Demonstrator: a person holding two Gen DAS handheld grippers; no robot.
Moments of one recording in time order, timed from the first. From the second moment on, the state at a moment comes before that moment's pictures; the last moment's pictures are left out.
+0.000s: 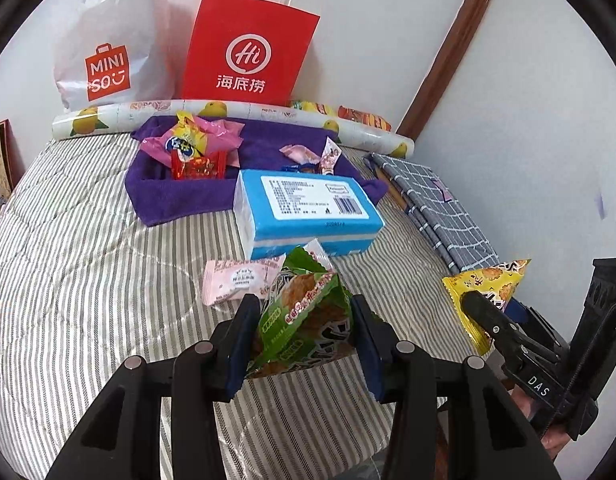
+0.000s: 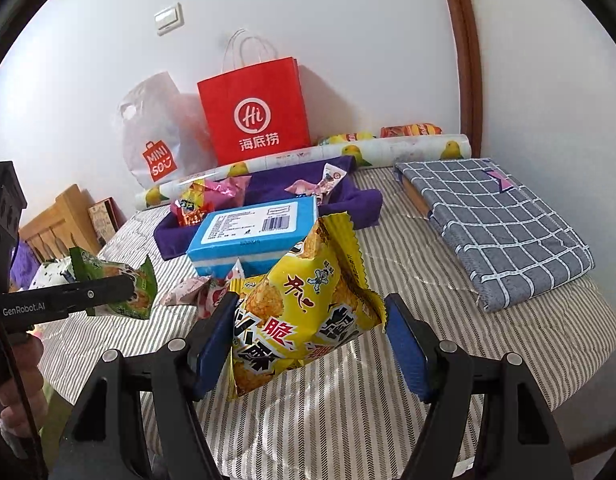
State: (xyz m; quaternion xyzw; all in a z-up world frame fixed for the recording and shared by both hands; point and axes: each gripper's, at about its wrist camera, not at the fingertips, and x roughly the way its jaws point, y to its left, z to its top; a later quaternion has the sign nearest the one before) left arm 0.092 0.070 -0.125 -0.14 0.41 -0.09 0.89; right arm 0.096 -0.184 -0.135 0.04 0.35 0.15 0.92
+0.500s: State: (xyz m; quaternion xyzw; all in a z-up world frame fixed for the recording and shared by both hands) left arm 0.123 0.079 -0.104 -0.14 0.40 -0.09 0.90; right arm 0.134 -0.180 -0.109 0.04 0.35 0.14 0.93
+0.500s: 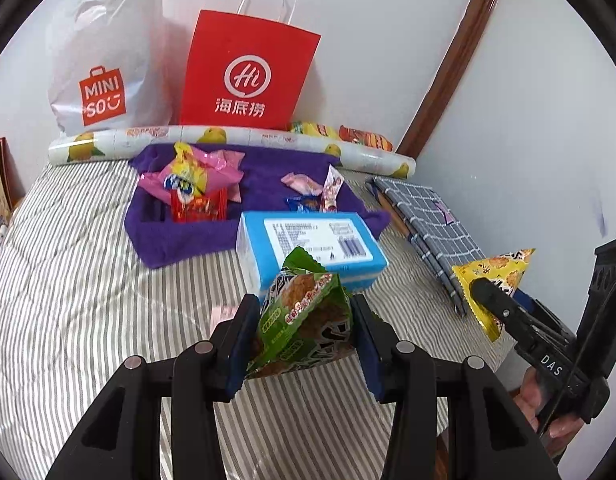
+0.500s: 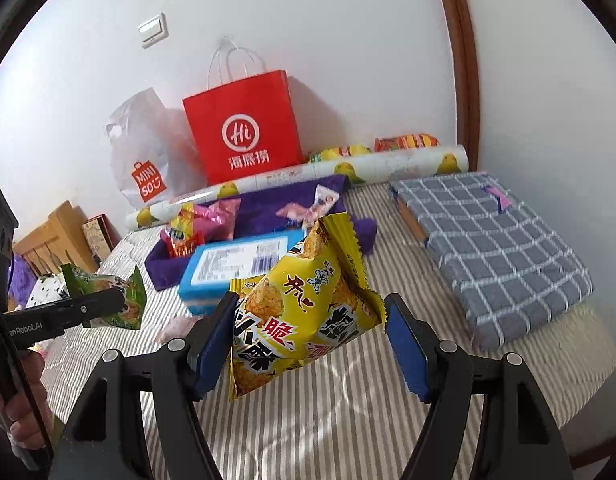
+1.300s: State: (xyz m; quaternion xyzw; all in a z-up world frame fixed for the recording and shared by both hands) left arm 0.230 0.116 -0.099 -0.14 0.39 -0.07 0.91; right arm 0.259 -0.113 -0.083 0.02 0.33 0.17 0.93
